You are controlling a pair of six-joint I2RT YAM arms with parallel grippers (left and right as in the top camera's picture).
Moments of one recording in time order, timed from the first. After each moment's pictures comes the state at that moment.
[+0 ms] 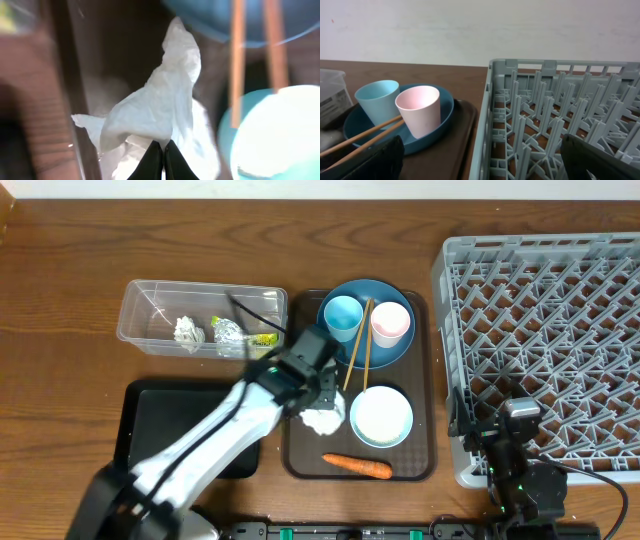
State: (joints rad) left arm -0.62 1.45 0.95 -0.66 0.03 -0.54; right arm 0.09 0.01 0.01 -0.06 -0.08 0.04
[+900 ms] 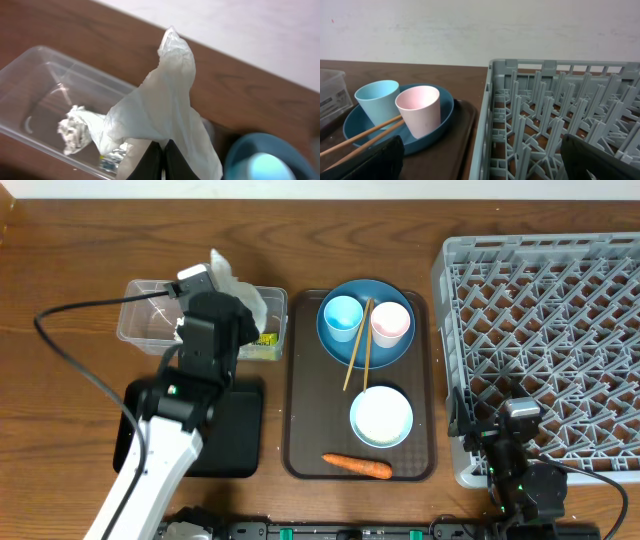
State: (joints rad) left arm -0.27 1.19 0.95 -0.38 -0.33 -0.54; right arm 0.09 0.01 0.01 -0.06 -0.08 0.04
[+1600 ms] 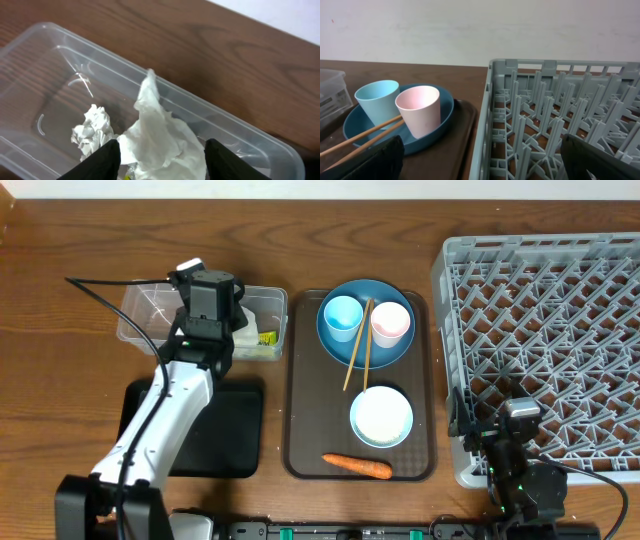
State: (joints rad) left arm -0.16 1.45 0.95 -0.25 -0.34 -0.49; right arm 0.09 0.01 0.01 -0.06 -0.08 0.04
